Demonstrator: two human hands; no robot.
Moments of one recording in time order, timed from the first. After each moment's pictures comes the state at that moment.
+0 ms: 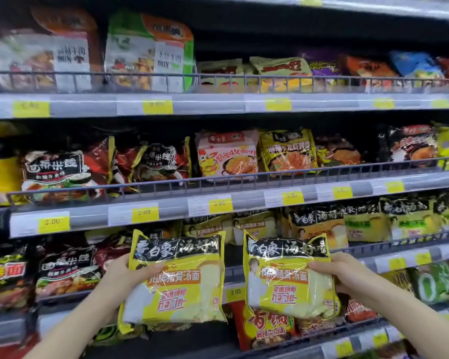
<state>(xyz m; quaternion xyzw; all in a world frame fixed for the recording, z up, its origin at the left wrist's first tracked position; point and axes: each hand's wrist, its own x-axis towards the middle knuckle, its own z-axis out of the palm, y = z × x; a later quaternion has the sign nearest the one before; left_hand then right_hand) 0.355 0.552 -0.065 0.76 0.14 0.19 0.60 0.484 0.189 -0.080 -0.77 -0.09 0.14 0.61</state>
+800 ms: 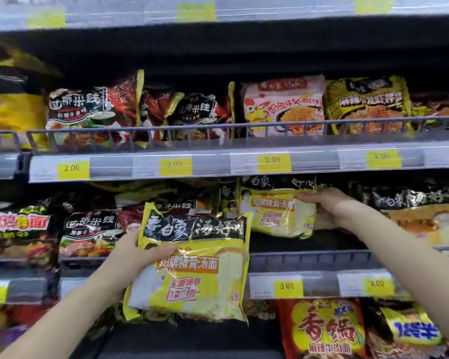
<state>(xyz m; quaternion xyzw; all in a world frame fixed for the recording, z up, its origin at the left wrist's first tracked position) 0.379 0.599 -0.120 0.76 0.11 0.24 0.59 0.642 0.334 -0.088 -0.71 -0.18 0.13 0.67</state>
